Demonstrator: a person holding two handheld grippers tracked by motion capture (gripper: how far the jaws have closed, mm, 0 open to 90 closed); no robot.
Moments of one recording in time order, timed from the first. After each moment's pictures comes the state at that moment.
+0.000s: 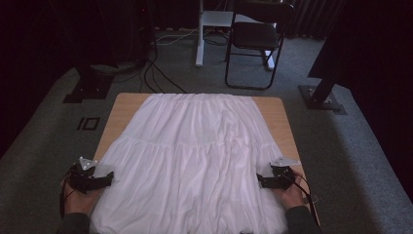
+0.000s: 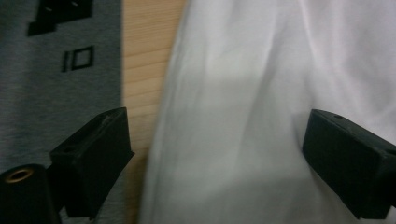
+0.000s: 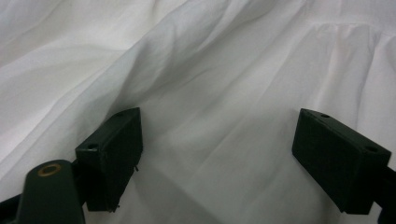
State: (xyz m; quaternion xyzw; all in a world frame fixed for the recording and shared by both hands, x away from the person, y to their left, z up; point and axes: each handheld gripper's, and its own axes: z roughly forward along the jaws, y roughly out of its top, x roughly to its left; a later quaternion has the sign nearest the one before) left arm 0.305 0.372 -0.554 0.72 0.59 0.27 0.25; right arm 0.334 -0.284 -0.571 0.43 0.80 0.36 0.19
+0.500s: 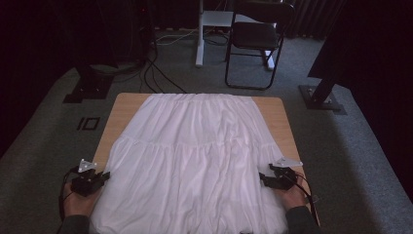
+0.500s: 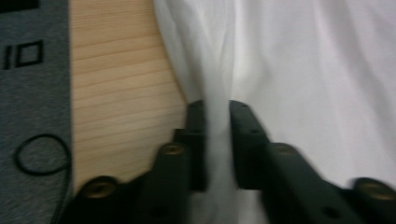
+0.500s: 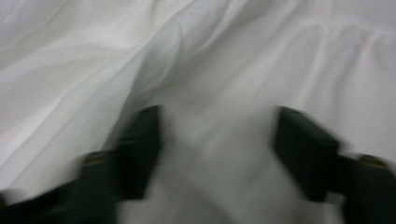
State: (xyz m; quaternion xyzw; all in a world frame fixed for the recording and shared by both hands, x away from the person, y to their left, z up) left arm 0.292 0.365 -0.549 0.74 0.56 0.21 0.31; right arm 0.328 -0.291 -0.564 0.44 0.80 0.36 0.20
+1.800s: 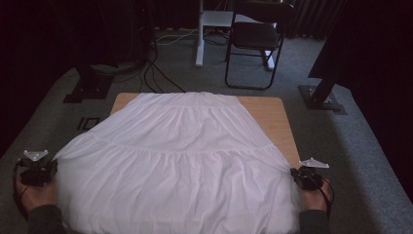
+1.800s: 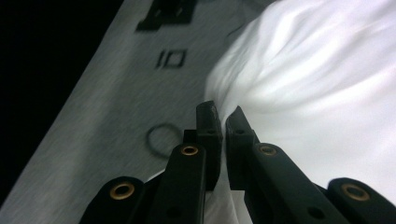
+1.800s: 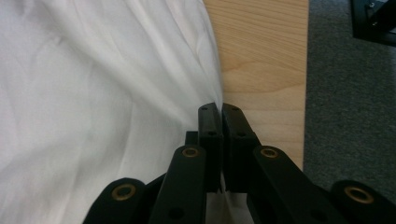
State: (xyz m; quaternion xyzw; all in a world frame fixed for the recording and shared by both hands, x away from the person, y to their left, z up) left arm 0.283 0.448 -0.482 0.62 0.64 0.37 0.26; right arm 0.317 -0.356 -0.560 0.56 0.73 0.29 0.25
